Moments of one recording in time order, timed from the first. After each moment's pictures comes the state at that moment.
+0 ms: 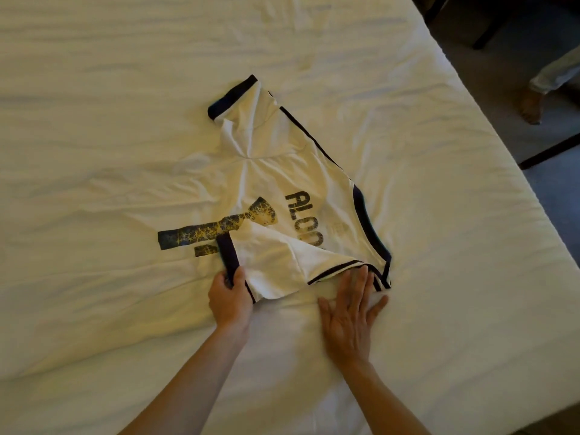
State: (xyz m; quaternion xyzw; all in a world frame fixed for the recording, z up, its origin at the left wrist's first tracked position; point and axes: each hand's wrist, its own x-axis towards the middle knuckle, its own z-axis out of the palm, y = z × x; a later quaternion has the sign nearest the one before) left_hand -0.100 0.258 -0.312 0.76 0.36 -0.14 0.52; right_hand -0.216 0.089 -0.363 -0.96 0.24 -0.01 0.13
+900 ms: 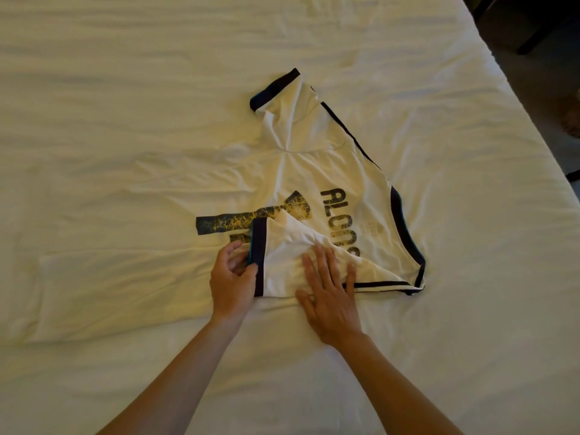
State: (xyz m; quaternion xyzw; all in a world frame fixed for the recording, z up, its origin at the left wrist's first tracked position) left_hand -0.087 0.318 -0.311 0.75 0.27 -0.13 0.59; right_hand -0.163 0.137 -0.348 -0.98 0.02 0.13 0.14
